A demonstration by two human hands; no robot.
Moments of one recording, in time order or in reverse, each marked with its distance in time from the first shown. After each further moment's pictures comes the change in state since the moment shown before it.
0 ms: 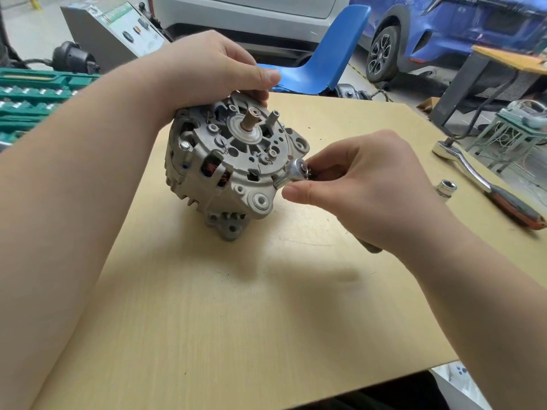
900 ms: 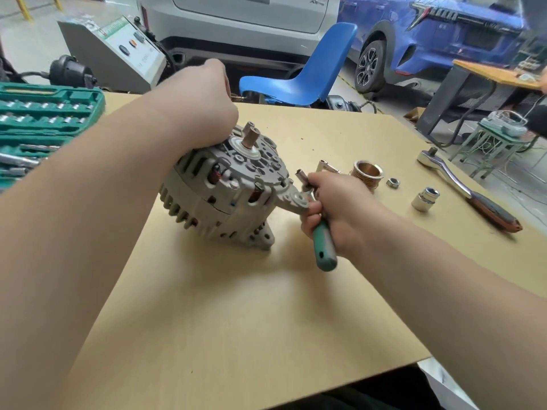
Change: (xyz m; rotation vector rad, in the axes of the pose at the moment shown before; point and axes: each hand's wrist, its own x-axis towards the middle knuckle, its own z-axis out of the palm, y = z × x) left_hand -0.006 0.002 0.007 0.471 0.246 -0.140; right_hand 0.024 0.004 0.036 0.987 0.002 0.795
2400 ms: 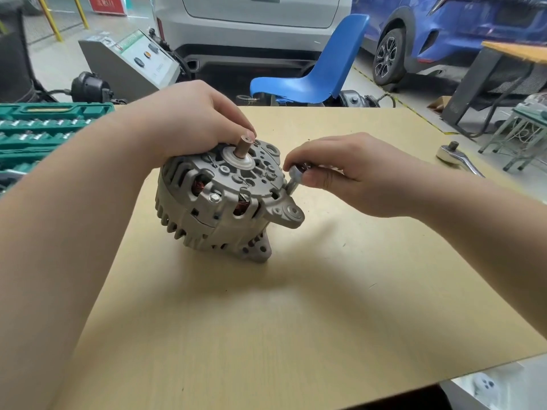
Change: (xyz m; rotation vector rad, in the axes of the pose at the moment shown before) left_hand -0.006 -0.003 -0.010 -0.236 -0.252 0.045; right_hand 0.019 -0.061 -0.044 -1.493 -0.409 -1.068
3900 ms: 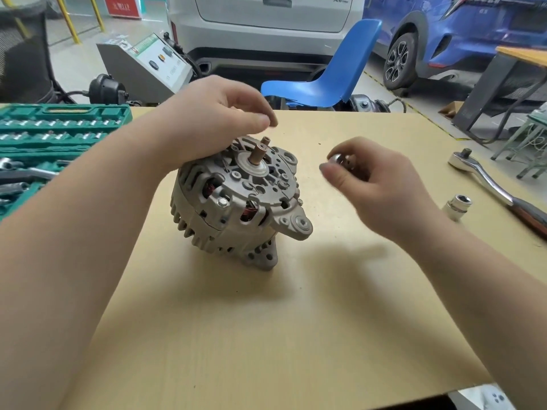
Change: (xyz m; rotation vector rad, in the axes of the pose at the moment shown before) left_hand -0.003 -0.007 0.000 -0.090 0.015 0.252; right_hand -0.014 0.007 0.038 0.376 0.492 0.286
